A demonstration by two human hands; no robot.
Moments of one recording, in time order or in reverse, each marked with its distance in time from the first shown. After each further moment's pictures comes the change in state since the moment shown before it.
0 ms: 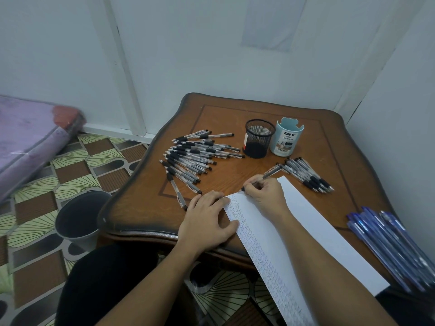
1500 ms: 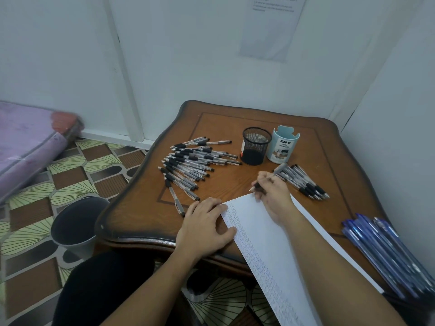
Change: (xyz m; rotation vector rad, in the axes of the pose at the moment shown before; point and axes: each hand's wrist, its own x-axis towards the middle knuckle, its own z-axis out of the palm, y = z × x) left_hand 0.001 0.000 -0.002 0.014 -0.045 -0.012; right_hand 0.018 -0.009 -0.019 0.609 0.049 0.306
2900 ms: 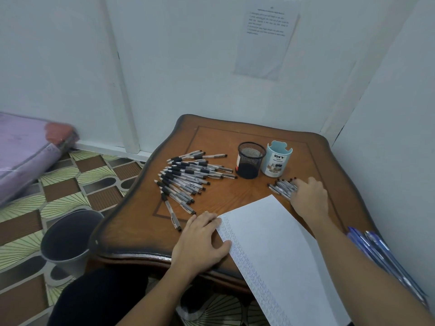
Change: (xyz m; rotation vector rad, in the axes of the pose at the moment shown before) left_hand 0.001 0.003 -0.003 -0.044 -0.017 -0.018; right_hand 0.020 -0.049 -0.072 -1.756 0.428 -0.311
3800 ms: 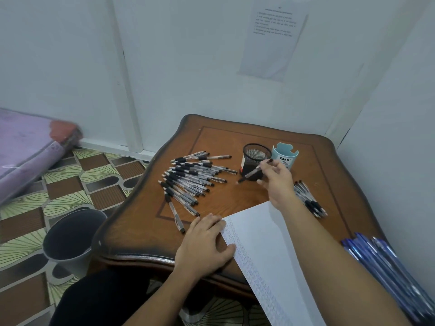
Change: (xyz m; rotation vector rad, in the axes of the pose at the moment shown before) left_hand 0.001 -0.005 0.003 0.006 0.023 0.024; right_hand 0.015 -0.092 -0.014 1.644 -0.204 0.254
